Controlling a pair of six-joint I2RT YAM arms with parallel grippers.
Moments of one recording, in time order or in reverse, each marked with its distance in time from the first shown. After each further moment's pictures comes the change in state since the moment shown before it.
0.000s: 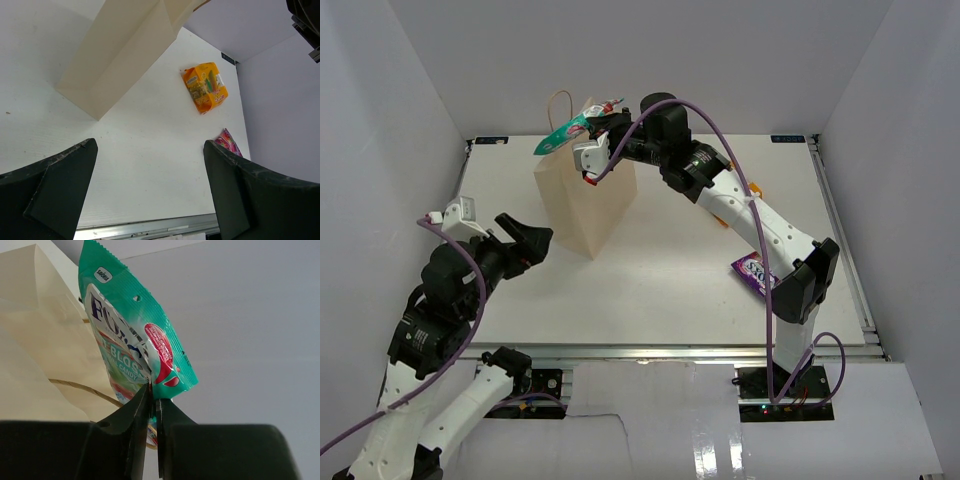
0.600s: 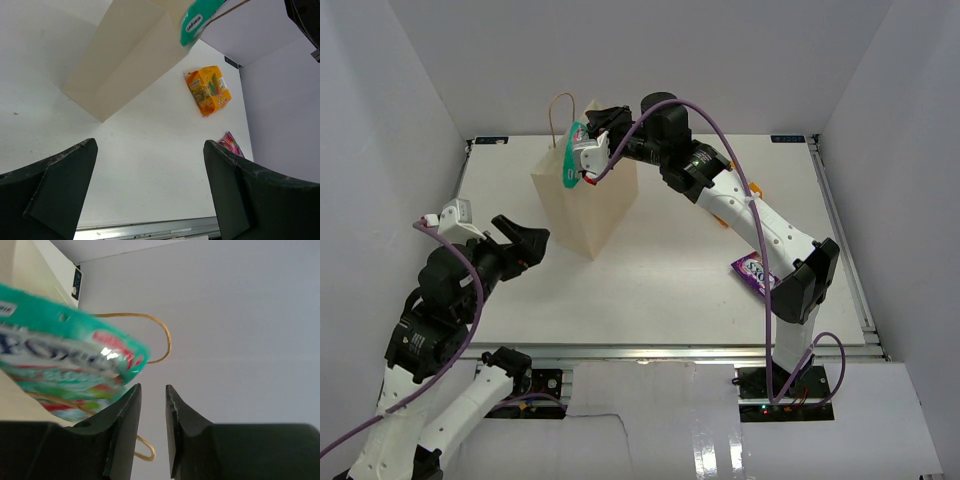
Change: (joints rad) left arm 0.000 -0.017 0.004 -0.016 -0.025 0.008; right arm 0.000 0.000 0.000 0.004 0.019 -0.022
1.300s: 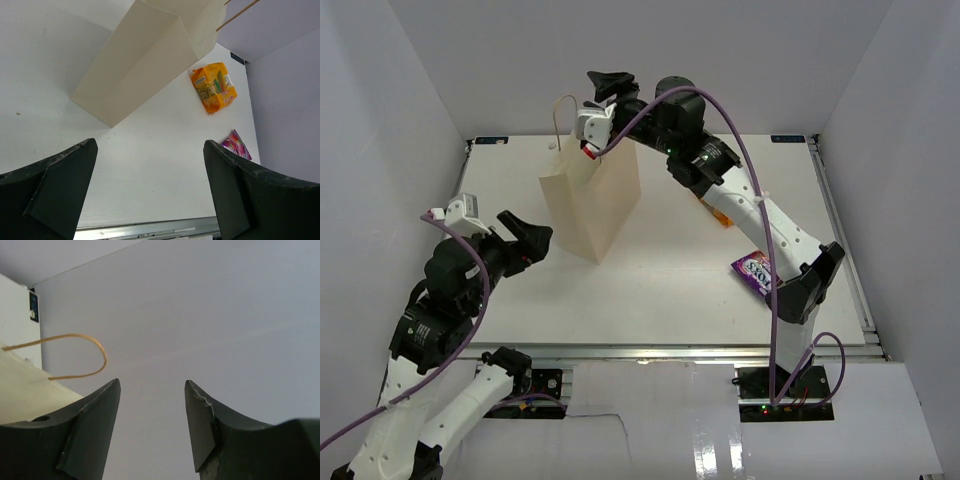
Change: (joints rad) left arm 0.000 0.033 0.009 0.002 0.001 0.011; right arm 0.002 0.002 0.097 0.096 0.024 0.139
